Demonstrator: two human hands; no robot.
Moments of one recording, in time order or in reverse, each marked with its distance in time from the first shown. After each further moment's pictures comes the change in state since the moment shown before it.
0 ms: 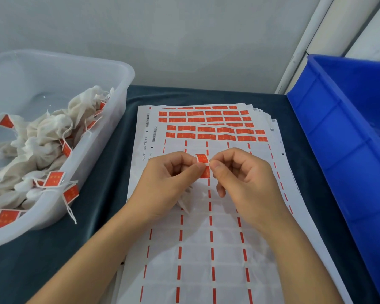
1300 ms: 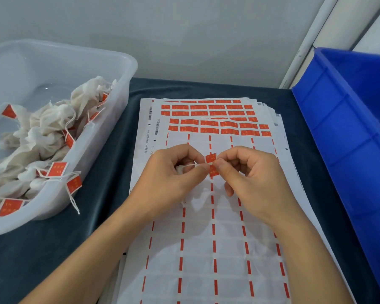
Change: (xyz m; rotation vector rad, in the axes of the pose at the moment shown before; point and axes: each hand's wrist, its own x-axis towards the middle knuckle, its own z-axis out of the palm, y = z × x) left_hand -0.004 -0.001 -0.004 0.170 -0.016 0.116; right_hand 0.002 -0.002 -0.006 -0.162 0.001 -0.012
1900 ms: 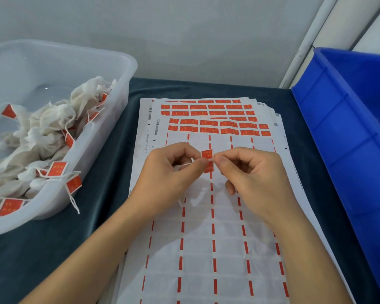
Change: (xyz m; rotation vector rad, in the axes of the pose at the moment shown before) left_hand 0.002 0.001 0.004 -0.050 0.069 0.001; right_hand -0.001 -0.002 0.000 0.039 0.023 0.000
